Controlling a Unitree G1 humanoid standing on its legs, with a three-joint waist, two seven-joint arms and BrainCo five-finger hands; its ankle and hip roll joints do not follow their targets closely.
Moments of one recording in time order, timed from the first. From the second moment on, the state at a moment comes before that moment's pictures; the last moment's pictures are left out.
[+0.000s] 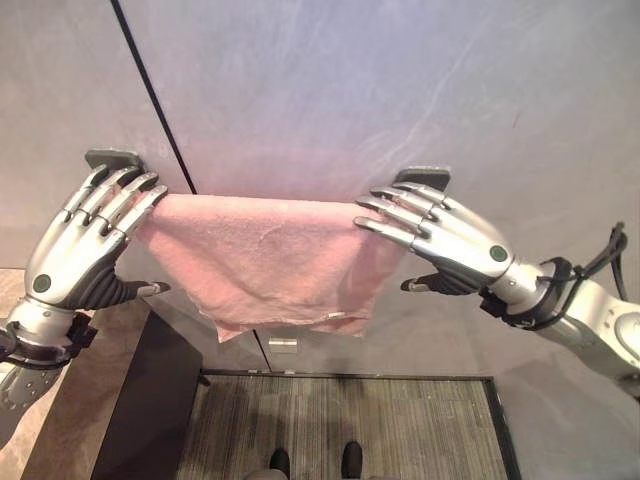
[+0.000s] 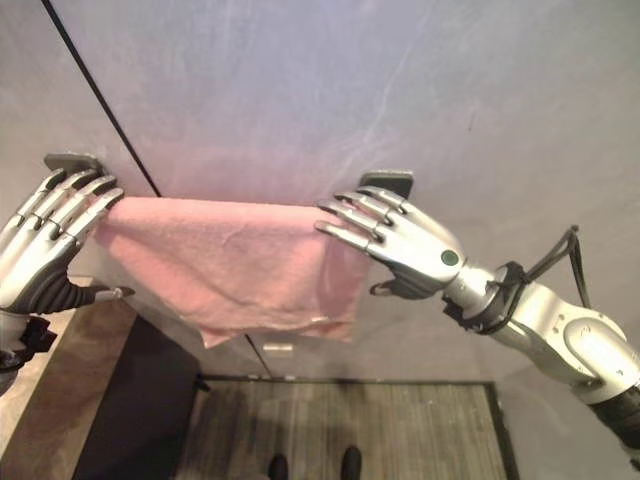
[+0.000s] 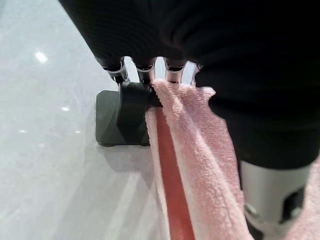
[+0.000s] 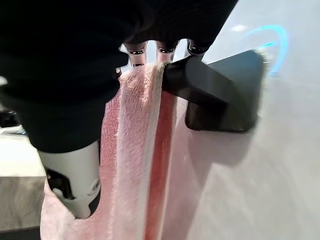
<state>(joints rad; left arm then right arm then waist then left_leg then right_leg) 0.32 1.05 0.36 -0.27 0.60 -0.36 0.41 -0.23 -1.08 0.25 -0.39 -0.61 -0.35 -0.23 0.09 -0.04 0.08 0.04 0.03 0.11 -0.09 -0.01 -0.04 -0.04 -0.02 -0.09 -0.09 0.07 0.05</state>
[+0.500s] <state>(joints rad) 0.29 0.97 0.30 -0.24 0.60 -0.33 0.37 -0.22 -0.92 0.27 -0.36 -0.52 -0.32 -0.22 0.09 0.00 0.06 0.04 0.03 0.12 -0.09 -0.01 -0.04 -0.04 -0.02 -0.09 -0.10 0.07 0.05</state>
